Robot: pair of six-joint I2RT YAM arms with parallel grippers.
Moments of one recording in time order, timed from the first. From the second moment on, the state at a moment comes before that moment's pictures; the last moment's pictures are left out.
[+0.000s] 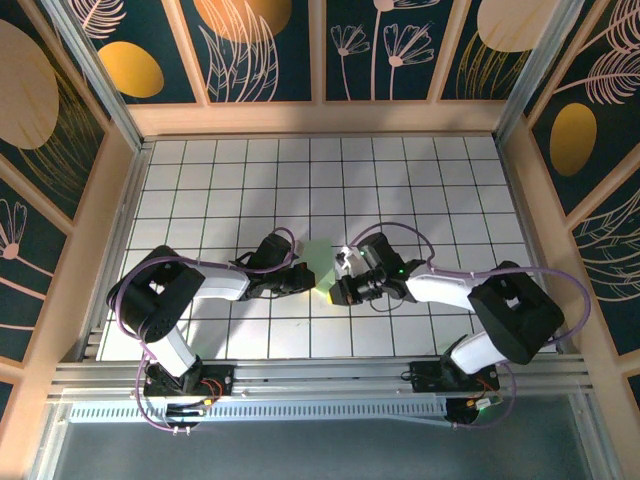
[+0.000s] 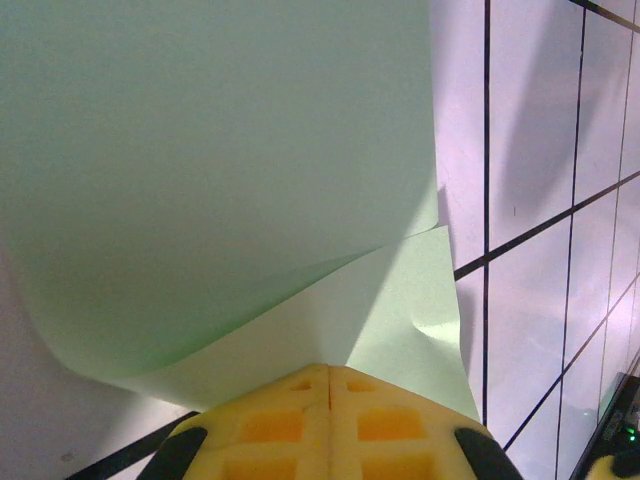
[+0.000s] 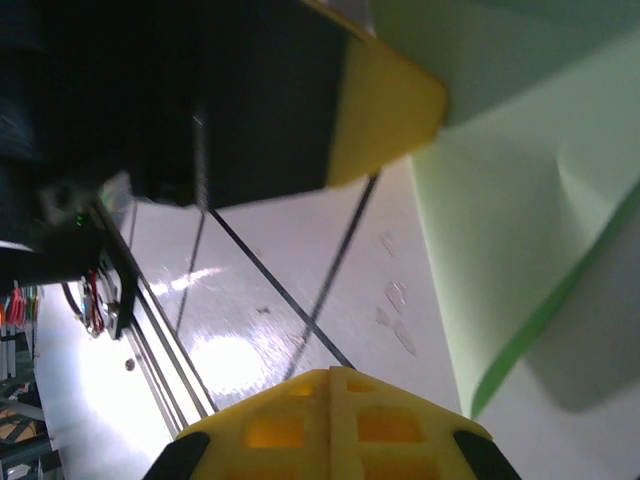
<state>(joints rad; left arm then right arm) -0.69 1.70 0.61 0.24 0.41 -0.86 0.73 1.48 0.59 -0.01 -0.65 0.53</state>
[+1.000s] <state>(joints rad) -0.69 1.70 0.61 0.23 0.41 -0.86 0.71 1.65 0.60 0.06 -0.63 0.60</state>
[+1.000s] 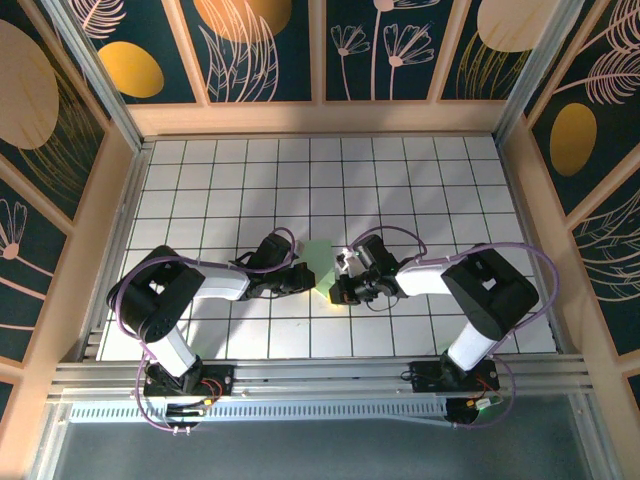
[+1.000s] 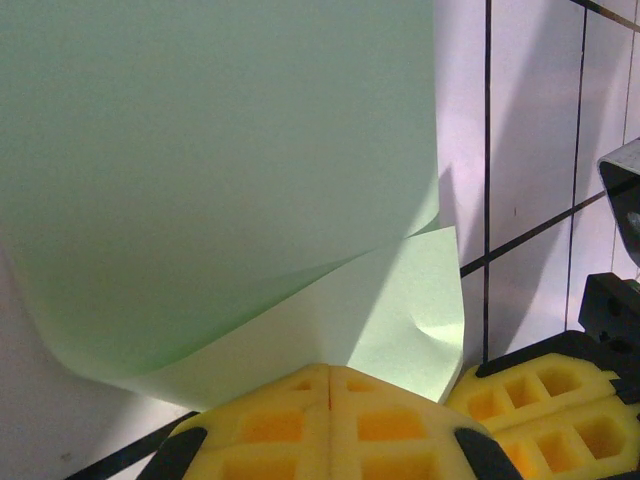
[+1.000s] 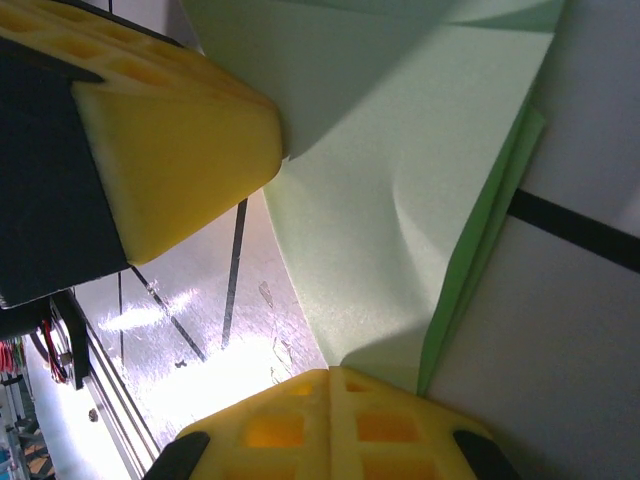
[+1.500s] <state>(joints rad) -0.72 1.58 0.56 0.23 0.38 -0.89 0.69 1.66 0.60 0.07 -0.65 0.61</state>
